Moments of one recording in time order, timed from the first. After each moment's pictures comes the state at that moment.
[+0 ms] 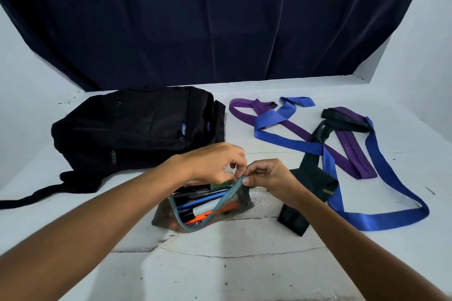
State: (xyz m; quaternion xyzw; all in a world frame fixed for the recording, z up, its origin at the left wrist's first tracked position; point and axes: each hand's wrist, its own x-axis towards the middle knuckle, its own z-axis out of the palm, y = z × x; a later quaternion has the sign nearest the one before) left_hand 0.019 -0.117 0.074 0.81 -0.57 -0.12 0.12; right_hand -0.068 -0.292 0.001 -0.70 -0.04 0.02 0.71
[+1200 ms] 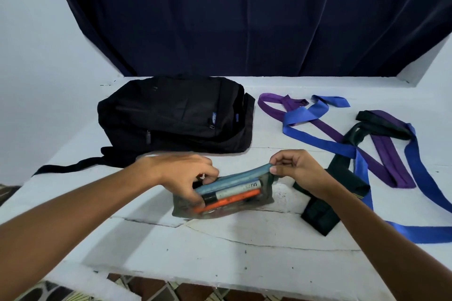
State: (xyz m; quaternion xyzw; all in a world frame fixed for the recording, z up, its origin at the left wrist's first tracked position) left_hand 0.004 -0.010 0.073 0.87 -0.45 -0.21 -0.02; right_hand -0.062 -0.294 0.012 -0.78 -0.04 0.04 0.62
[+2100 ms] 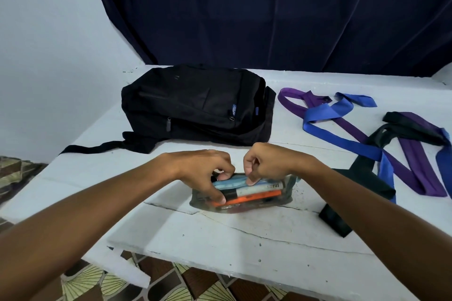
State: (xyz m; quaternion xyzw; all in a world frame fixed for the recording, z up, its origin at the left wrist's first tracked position) left_hand -0.004 -0.001 0.060 0.88 -0.42 -0.21 0.06; right_hand -0.030 -0.201 0.063 -0.93 -0.18 0.22 0.25
